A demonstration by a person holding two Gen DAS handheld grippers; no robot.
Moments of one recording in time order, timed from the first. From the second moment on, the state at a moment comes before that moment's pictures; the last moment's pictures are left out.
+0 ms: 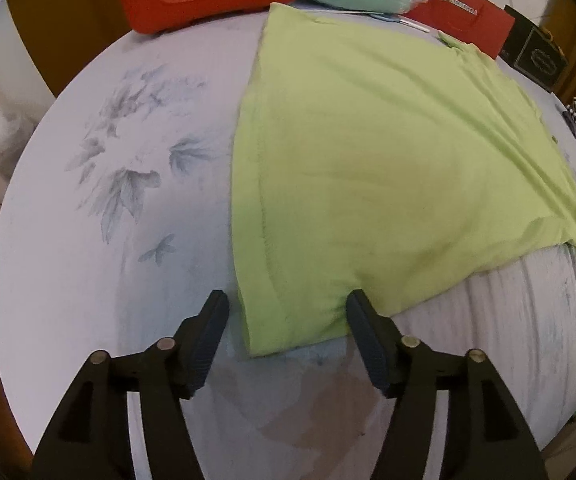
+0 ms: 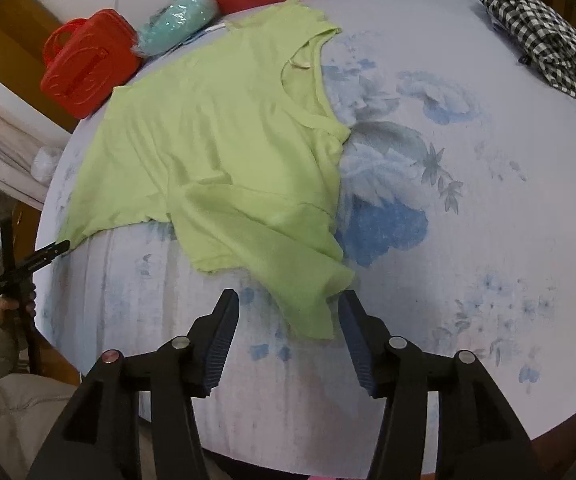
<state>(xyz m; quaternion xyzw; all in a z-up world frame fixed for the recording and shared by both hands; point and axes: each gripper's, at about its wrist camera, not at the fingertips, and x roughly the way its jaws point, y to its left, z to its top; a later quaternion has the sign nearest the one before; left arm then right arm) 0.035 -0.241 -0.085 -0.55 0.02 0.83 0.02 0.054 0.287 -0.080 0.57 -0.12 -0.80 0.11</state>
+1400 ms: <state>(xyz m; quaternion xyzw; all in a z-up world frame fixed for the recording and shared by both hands) 0.075 -0.251 0.013 -0.53 -0.02 0.85 0.00 0.088 0.284 0.013 0.49 -0.08 -0.85 0.16</state>
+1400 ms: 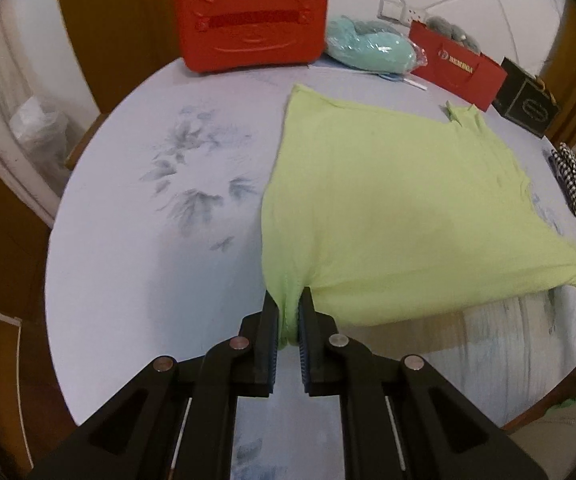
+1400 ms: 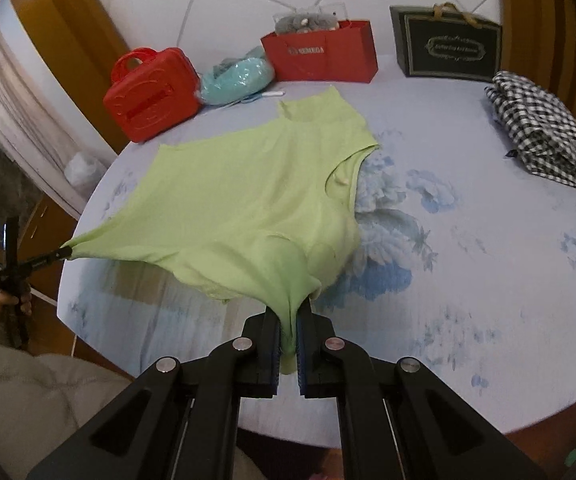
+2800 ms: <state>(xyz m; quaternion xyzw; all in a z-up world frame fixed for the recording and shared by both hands) -0.144 -0.249 -0.043 -0.52 -0.01 0.85 -0.03 -0.200 0.282 -0.044 0.54 -0.05 -0.83 0.13</state>
